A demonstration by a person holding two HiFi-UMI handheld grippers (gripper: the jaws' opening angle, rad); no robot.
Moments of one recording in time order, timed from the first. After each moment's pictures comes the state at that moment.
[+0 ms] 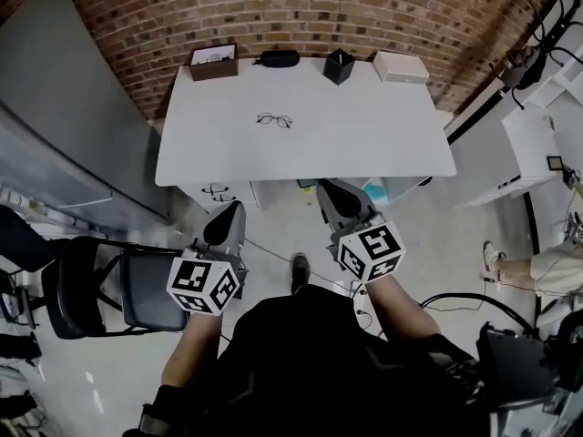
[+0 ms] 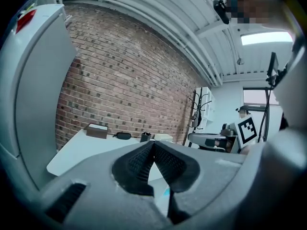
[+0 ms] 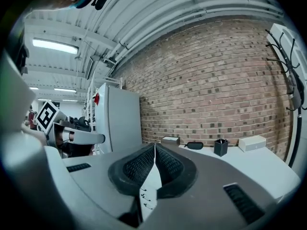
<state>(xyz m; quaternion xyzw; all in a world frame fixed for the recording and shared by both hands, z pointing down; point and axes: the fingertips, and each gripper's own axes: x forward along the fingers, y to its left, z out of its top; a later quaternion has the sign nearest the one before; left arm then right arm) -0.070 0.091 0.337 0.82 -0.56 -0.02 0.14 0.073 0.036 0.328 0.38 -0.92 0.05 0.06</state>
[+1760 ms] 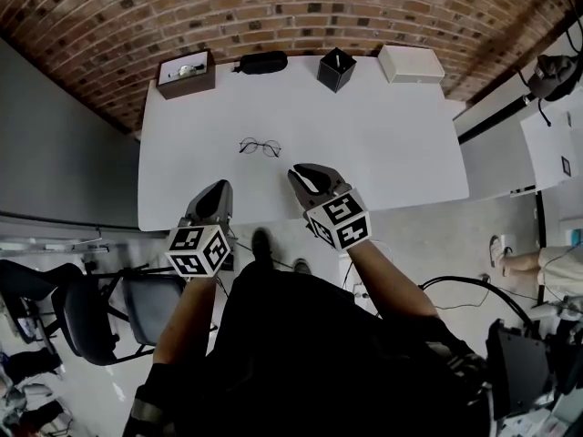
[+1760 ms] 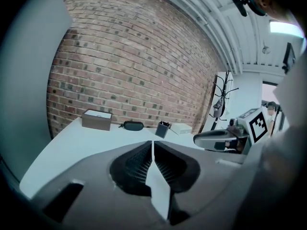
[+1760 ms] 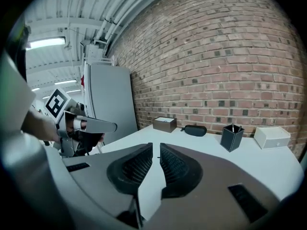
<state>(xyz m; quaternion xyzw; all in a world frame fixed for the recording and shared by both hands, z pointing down) -0.088 -0.161 0.427 0.78 -0.58 0.05 0.22 0.046 -0.194 0.431 0.32 -0.92 0.10 0.18</state>
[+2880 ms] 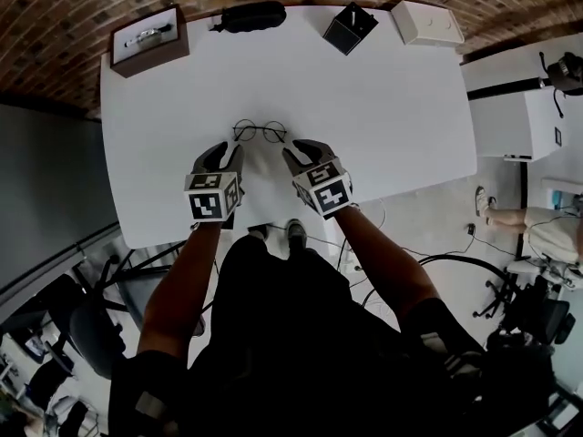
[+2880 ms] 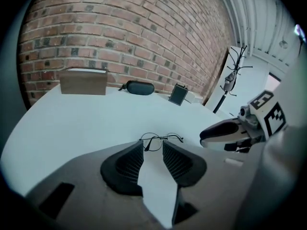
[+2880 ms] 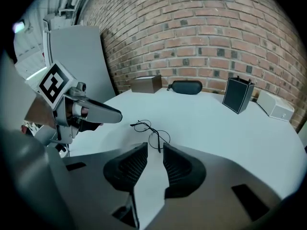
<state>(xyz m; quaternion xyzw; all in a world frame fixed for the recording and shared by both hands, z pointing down) -0.112 -0.293 0.614 0.78 -0.50 0.20 0.33 0.008 -0.287 0.609 0.37 -0.84 0.21 0.34</state>
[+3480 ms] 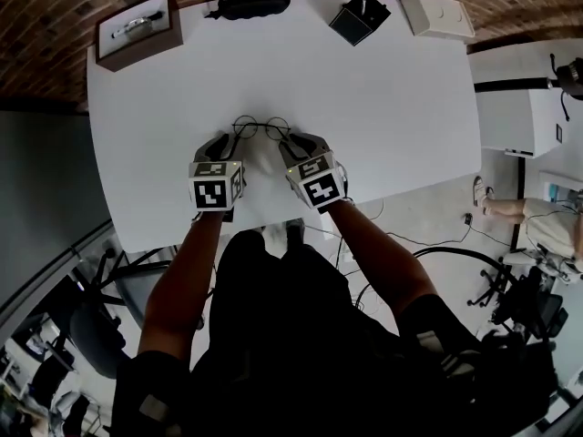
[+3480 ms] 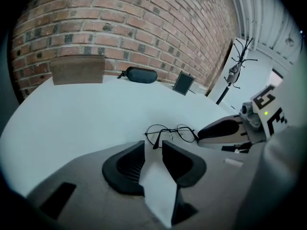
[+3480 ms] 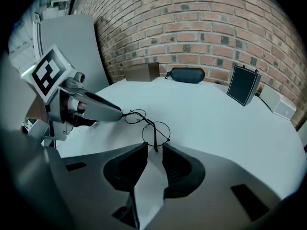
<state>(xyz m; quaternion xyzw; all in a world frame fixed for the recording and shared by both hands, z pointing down) -0.111 -0.309 0.656 0.77 -0.48 0.24 0.35 -0.001 -0.301 0.654 0.38 -0.82 0.22 0.38</state>
